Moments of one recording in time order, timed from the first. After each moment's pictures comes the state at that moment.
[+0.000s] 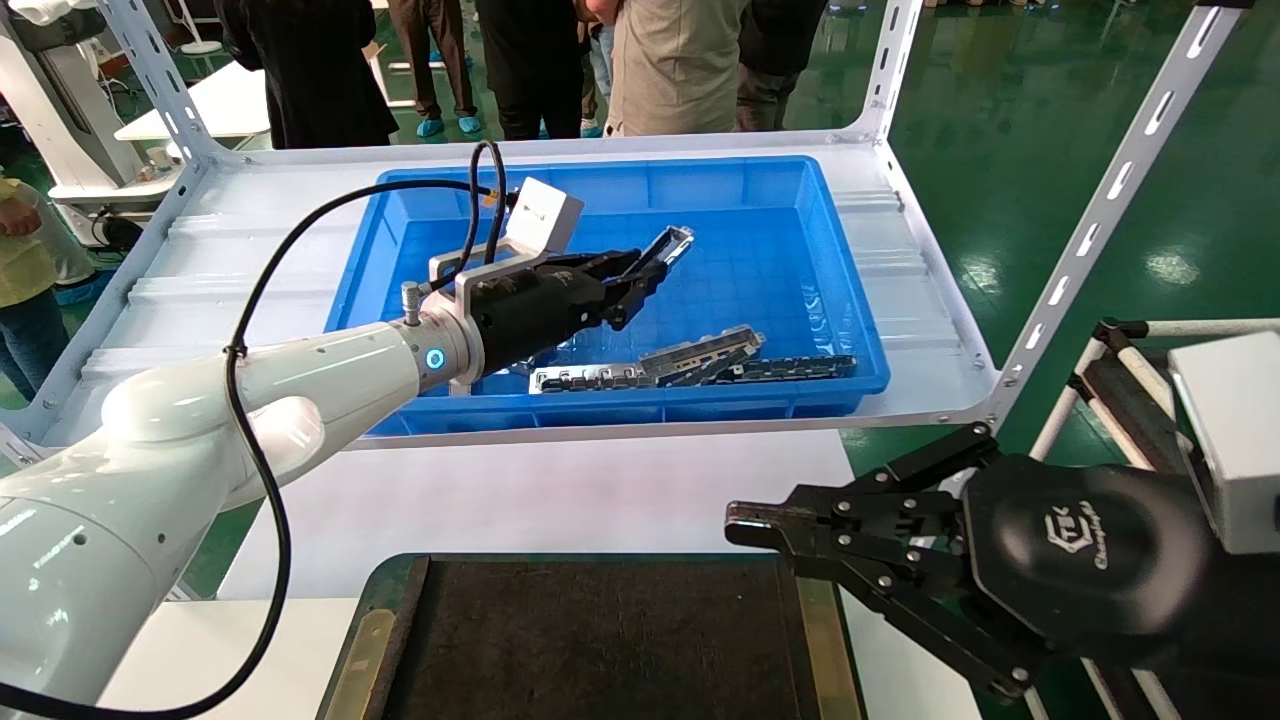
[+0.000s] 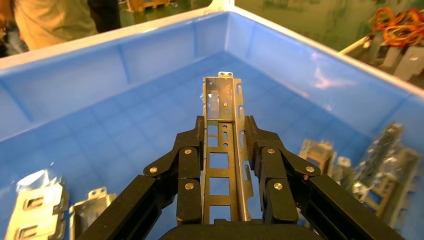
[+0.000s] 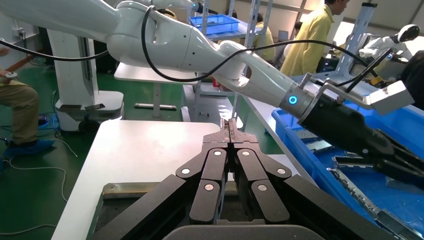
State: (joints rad) left arm -1.58 1.35 0.84 -0.29 0.81 0.70 0.07; right arm 1.09 -0.58 -0.35 1.27 -0.68 -1.47 0.15
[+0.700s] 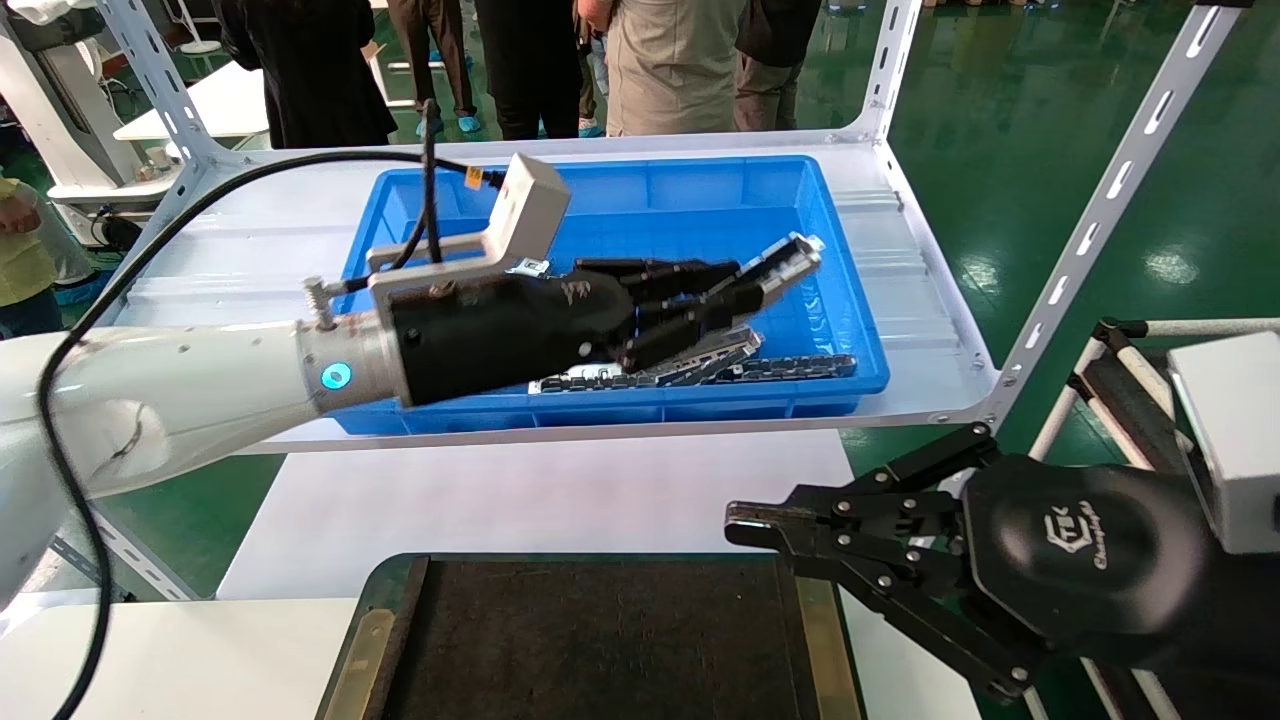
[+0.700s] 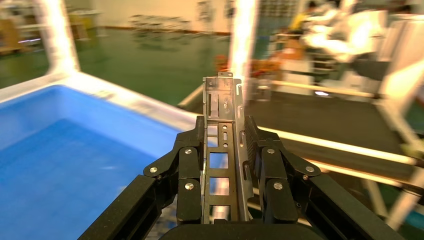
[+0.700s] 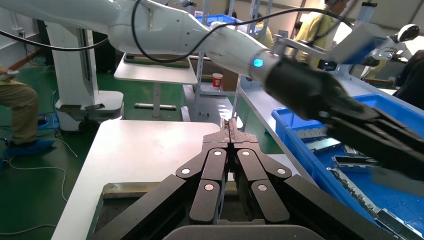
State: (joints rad) left arm -1.56 1.16 0.83 -0.49 0.71 1.20 0.01; right arm 1.09 -0.58 -0.35 1.27 -0.68 -1.47 0.15
